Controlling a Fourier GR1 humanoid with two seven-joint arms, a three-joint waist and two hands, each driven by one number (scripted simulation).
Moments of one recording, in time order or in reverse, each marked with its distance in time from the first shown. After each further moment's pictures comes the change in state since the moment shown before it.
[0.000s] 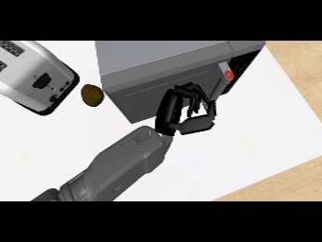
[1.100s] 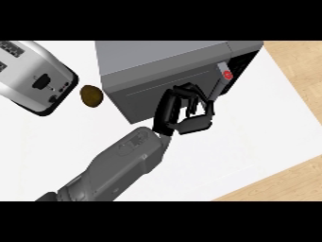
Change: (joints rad) left arm 0.030 0.001 0.046 -0.027 -0.081 -0.004 0.072; right arm 0.103 0.125 0.078 -0.182 0.078 -0.061 -0.004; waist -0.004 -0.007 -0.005
